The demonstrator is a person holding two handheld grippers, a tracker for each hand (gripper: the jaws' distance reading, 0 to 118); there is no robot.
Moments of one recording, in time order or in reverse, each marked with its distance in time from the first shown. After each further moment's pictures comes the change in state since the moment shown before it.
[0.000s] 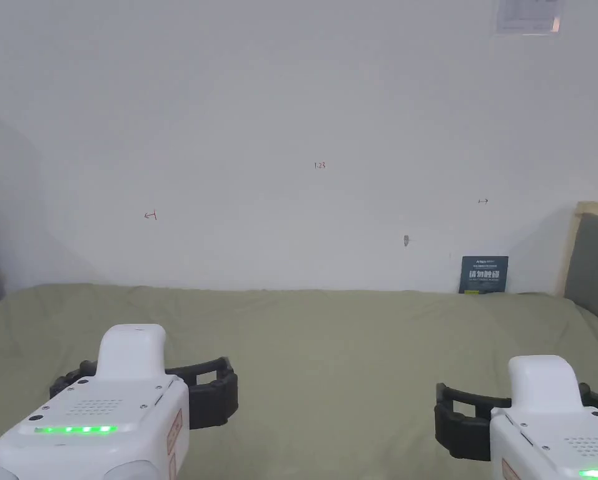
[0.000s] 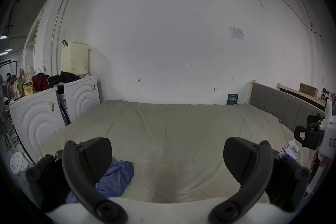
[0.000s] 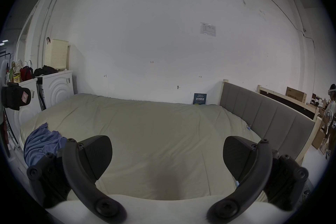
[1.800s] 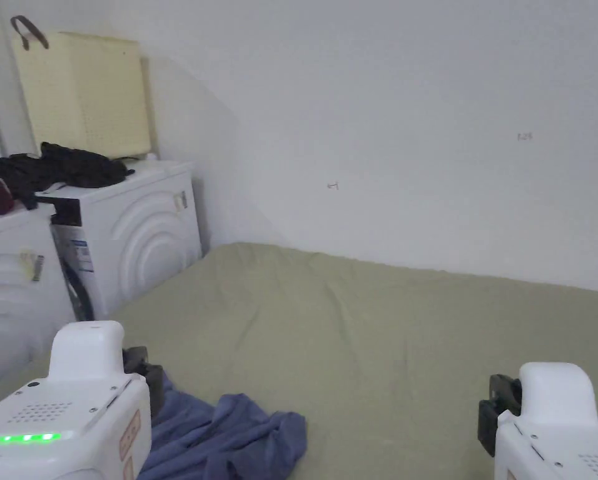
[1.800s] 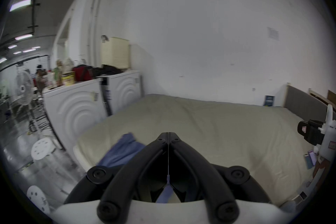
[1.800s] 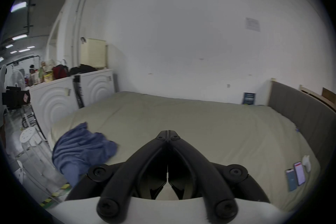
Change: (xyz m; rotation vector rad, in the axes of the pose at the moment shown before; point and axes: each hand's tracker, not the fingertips) left arm -0.179 -0.024 0.093 -0.027 0.466 0.085; right arm -0.188 0.002 -0.034 -0.003 0.413 0.000
